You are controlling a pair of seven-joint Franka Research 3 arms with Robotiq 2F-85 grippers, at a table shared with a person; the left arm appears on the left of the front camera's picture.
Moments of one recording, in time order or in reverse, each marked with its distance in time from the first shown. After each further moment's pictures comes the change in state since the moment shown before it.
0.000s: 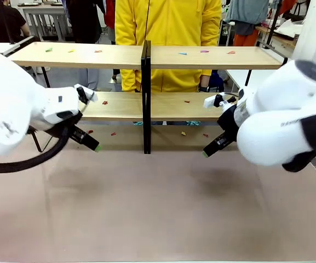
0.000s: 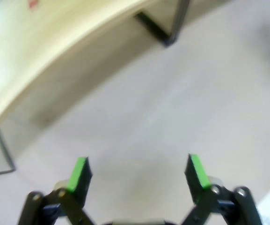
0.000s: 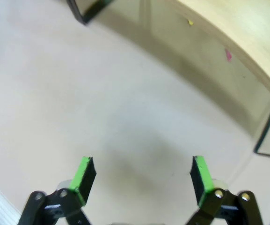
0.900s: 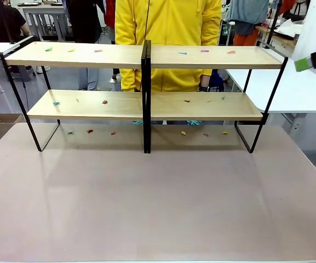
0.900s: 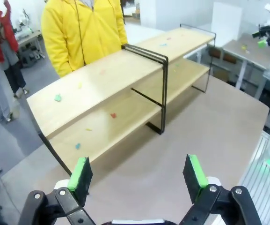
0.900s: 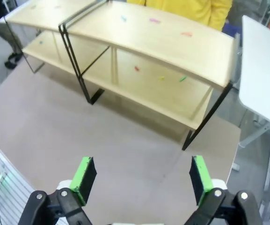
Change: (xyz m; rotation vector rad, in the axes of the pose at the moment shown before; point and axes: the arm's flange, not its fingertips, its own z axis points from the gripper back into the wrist) left arm -0.090 0.078 0.331 -0.012 -0.641 -0.082; right arm -0.042 -0.042 0.293 -0.114 -0.447 -0.110
